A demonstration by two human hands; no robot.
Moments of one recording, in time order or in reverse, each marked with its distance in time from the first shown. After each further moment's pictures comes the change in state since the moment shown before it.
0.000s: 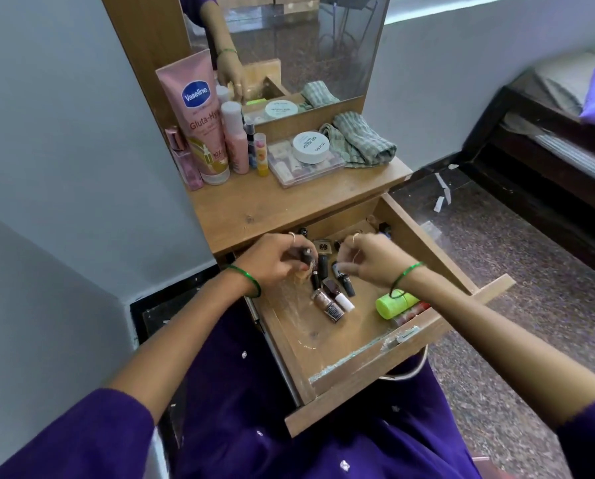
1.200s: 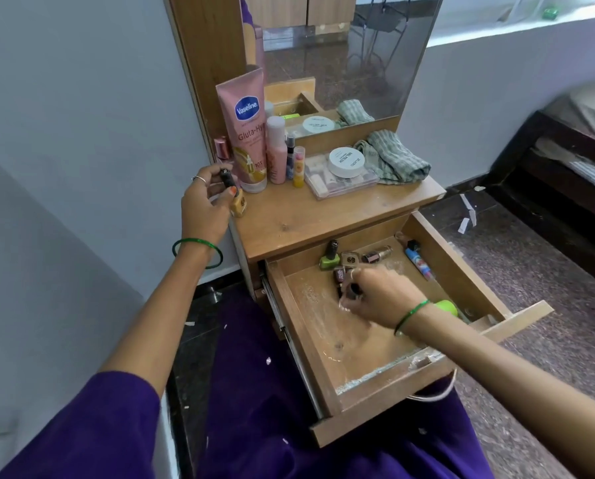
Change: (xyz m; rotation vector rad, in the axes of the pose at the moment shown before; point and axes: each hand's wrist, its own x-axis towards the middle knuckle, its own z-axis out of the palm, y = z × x) left_hand -0.029 -0.031 -0.097 -0.196 0.962 -0.134; right_hand -0.014 -0.047 0.023 -0.314 -0.010 -0.081
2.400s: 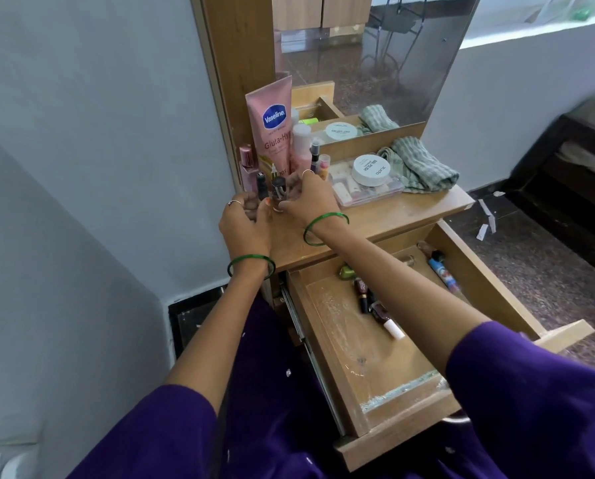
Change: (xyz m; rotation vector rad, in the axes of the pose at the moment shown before) left_hand -0.009 -0.008 0.033 0.125 0.256 -0.111; right_hand 0.146 -0.093 -0.050 0.743 0.358 0.074
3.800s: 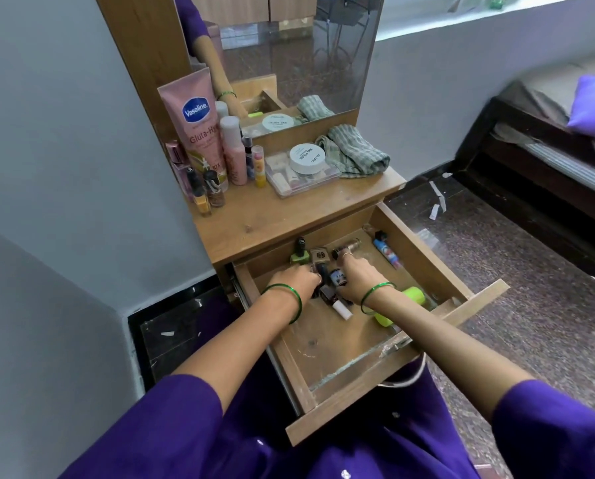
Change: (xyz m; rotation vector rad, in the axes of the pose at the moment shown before) left_hand -0.114 0.012 0.077 1.058 -1.230 0.575; right_hand -0.109 0.154 -0.074 -0.631 -0.306 0.345
